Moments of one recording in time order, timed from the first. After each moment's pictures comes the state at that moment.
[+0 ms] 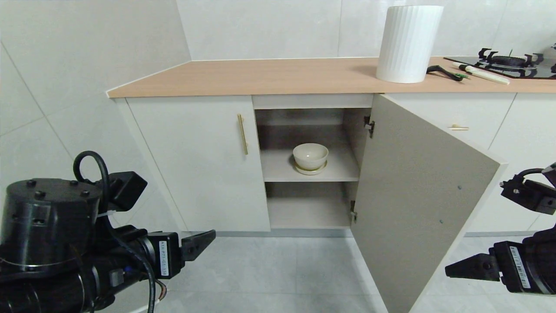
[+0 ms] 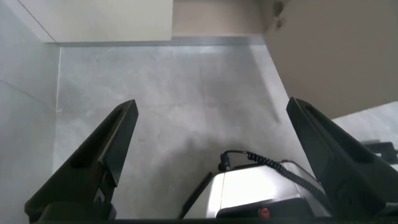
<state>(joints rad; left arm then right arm) -0.55 1.31 -0.58 -0.17 0.27 -0.38 0.51 1.30 -0.94 0.62 -0.06 0.56</state>
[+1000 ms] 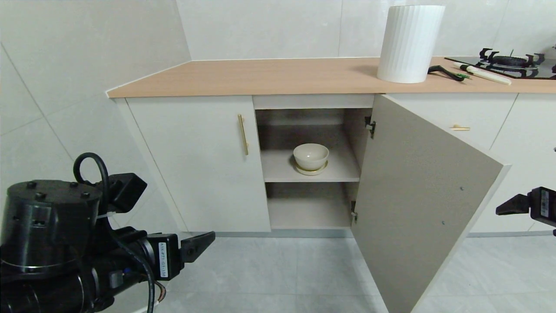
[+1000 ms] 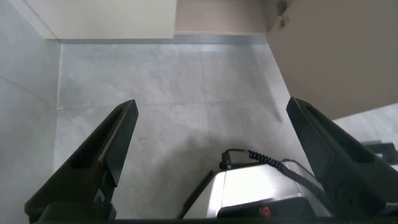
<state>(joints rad) -0.55 1.31 -0.57 -0.17 0.26 -0.38 -0.12 1.44 -0.99 0.41 -0.06 0.33</state>
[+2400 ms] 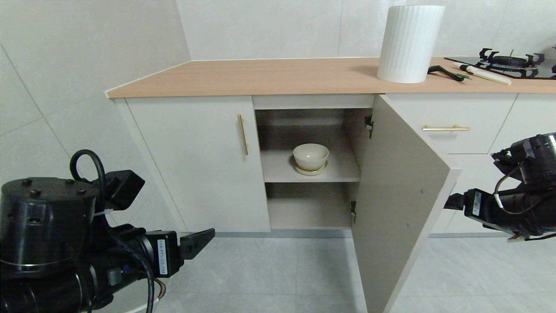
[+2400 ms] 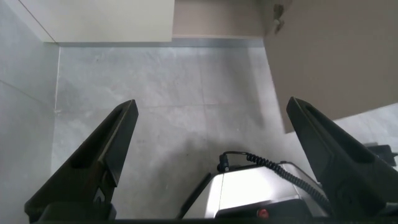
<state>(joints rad) -0.55 1.30 -0.58 -0.17 0.26 -0.39 0.13 1.58 -0.86 0.03 -0.05 0.46</state>
